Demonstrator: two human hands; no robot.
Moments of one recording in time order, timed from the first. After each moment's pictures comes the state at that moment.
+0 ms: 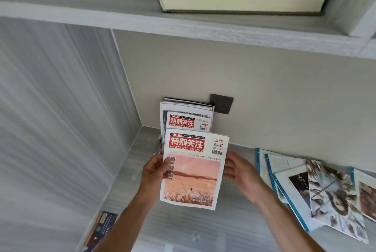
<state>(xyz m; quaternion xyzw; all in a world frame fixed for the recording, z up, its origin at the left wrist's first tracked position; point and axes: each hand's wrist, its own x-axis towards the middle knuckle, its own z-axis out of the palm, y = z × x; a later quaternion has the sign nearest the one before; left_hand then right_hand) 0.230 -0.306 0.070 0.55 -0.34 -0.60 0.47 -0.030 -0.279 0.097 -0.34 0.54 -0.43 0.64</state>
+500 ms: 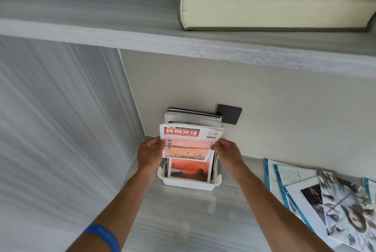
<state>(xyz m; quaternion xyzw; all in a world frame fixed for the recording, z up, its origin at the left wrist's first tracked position) 0.246 -0.412 0.094 0.68 -0.42 -0.42 0.44 0.015 -0.388 0.099 -0.44 0.73 -0.34 0.40</state>
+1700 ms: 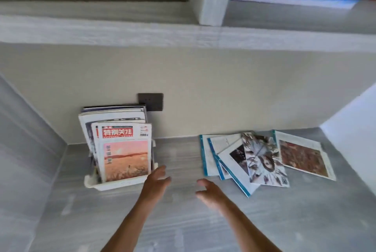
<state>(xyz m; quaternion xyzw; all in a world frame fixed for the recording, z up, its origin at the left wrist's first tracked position) 0.076 -0.307 0.027 0.57 -0.53 -0.61 0.16 -0.107 -0.209 0.013 -0.33 0.79 -0.17 0.48</state>
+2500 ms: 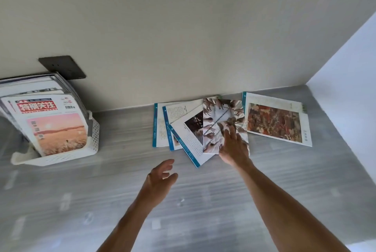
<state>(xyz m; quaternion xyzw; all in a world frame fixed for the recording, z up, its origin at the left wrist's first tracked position) -0.128 -0.149 0.001 0.58 -0.60 -0.56 0.07 -0.397 -0.125 -0.068 -0.43 0.86 -0.04 0.26</state>
